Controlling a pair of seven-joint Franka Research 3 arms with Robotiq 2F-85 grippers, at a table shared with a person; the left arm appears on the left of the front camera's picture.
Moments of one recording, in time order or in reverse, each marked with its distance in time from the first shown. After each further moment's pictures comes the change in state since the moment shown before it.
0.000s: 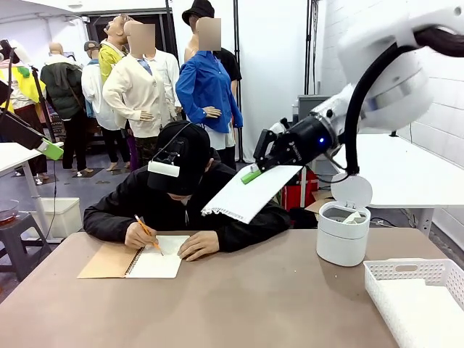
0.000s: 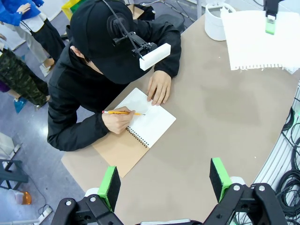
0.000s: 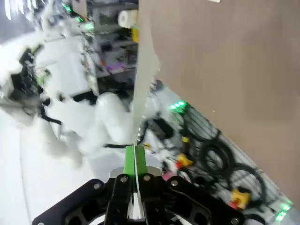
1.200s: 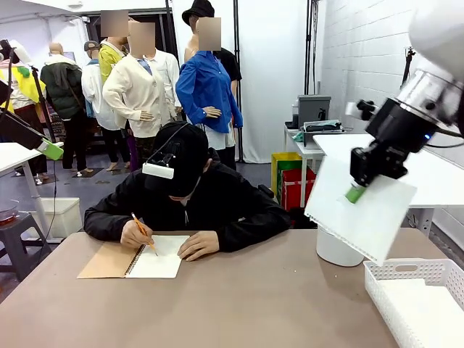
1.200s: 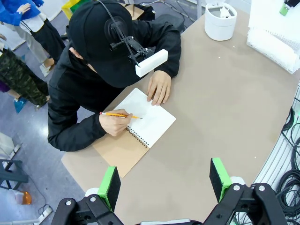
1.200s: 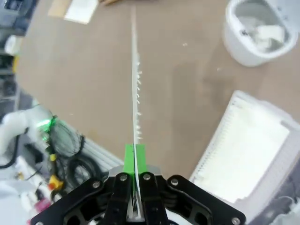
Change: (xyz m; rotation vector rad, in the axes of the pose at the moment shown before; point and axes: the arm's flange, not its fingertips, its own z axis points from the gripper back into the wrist) left arm 0.000 0.000 0.000 0.000 0.000 0.000; right arm -0.114 -0.041 0.104 -0.648 -0.301 0.250
